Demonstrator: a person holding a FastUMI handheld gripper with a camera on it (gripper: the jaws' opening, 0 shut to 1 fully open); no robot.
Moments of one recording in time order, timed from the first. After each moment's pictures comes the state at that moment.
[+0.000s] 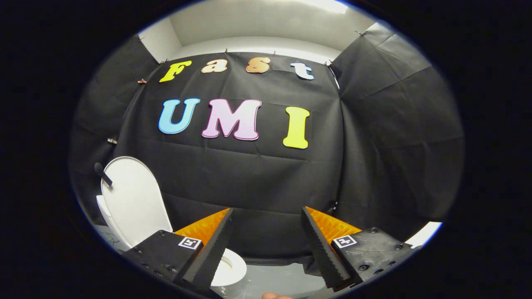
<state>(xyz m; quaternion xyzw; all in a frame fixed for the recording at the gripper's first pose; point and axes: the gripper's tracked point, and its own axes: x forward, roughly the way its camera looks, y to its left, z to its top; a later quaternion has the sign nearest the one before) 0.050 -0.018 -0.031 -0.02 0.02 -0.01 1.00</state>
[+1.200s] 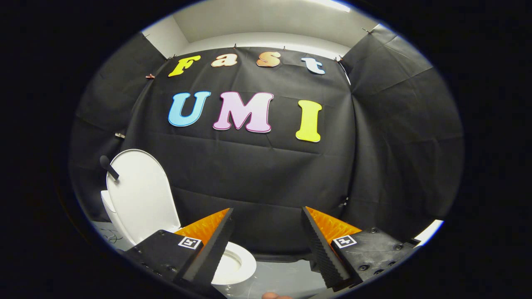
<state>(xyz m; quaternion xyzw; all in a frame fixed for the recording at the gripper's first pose) 0.059 0.010 -0.050 -0.01 0.04 0.02 1.00</state>
